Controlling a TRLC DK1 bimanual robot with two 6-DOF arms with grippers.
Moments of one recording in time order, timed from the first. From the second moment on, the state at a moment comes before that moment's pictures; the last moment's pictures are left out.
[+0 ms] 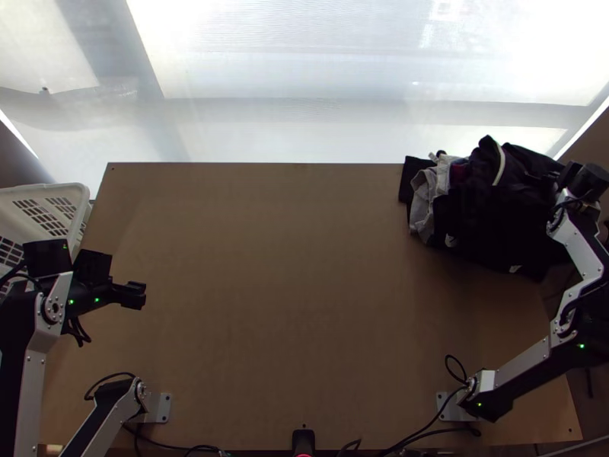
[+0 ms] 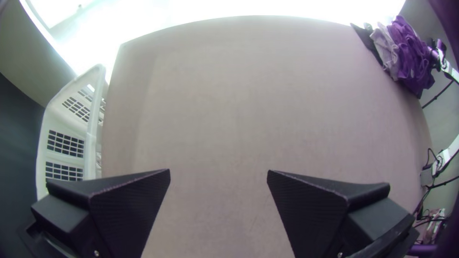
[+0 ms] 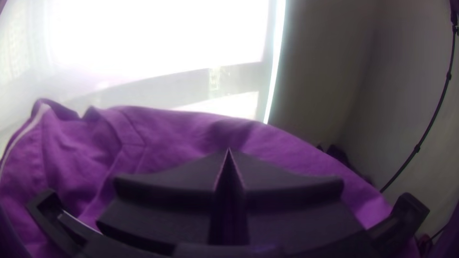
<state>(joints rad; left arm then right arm) 0.25 0.90 0.96 -1.04 0.14 0.37 -0.46 1.80 1.30 0.19 0.00 -0.03</state>
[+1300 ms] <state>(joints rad) 0.21 0.36 0.67 -0.65 0.11 0.34 -0.24 0.57 0.66 0.13 0.05 -0.41</state>
